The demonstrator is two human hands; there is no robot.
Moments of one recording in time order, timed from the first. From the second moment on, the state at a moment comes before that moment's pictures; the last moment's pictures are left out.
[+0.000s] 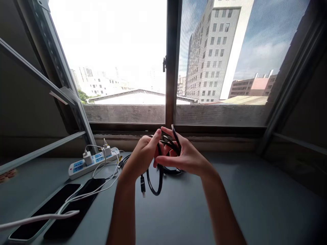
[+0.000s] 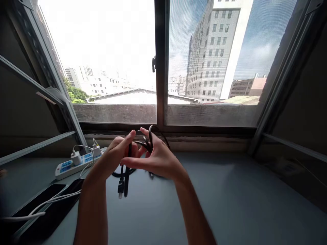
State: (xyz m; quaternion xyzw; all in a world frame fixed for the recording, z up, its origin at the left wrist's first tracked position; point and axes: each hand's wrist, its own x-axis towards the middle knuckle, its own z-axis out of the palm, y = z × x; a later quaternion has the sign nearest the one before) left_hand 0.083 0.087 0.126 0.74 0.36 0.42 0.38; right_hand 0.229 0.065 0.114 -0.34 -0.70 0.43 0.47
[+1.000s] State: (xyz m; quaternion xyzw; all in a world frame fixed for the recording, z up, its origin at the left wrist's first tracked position) left_hand 0.090 0.100 0.120 0.82 0.30 0.47 0.11; right_hand 0.254 0.050 0.121 -0.39 -0.70 0.29 0.52
